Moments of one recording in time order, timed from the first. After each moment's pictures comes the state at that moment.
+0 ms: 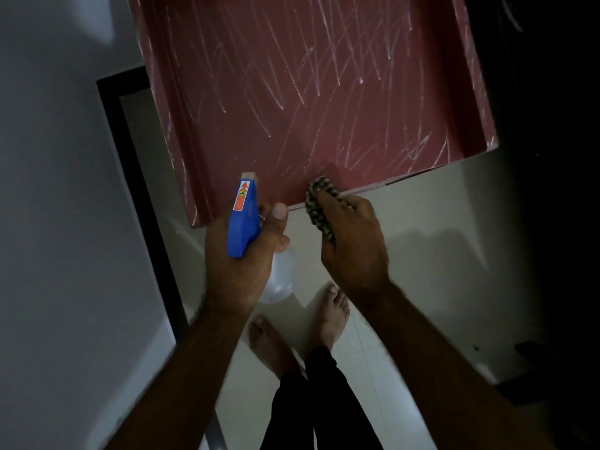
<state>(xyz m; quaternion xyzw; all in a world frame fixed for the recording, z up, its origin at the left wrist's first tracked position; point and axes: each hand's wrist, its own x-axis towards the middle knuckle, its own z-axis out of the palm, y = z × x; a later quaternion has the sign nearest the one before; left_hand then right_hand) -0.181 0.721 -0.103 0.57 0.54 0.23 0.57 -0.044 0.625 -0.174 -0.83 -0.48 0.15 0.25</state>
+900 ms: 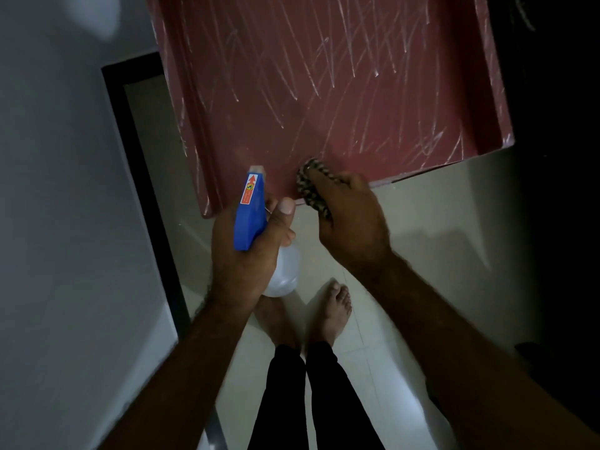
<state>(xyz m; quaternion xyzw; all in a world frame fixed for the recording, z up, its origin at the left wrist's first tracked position) -0.195 0.727 -0.110 0.57 0.54 0.24 0.58 -0.045 0.661 -0.162 -0.81 -0.52 0.17 0.23</state>
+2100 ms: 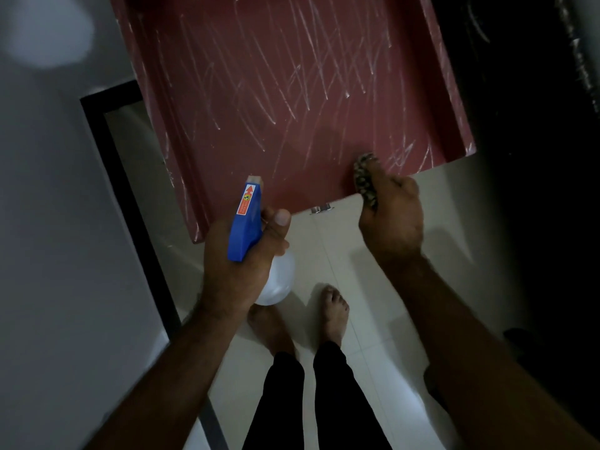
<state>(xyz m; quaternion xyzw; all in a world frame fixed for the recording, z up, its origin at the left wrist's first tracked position) -0.184 0.742 -0.091 0.57 0.50 0.19 0.62 0.016 0.633 -0.160 -0.92 -0.34 0.10 0.19</state>
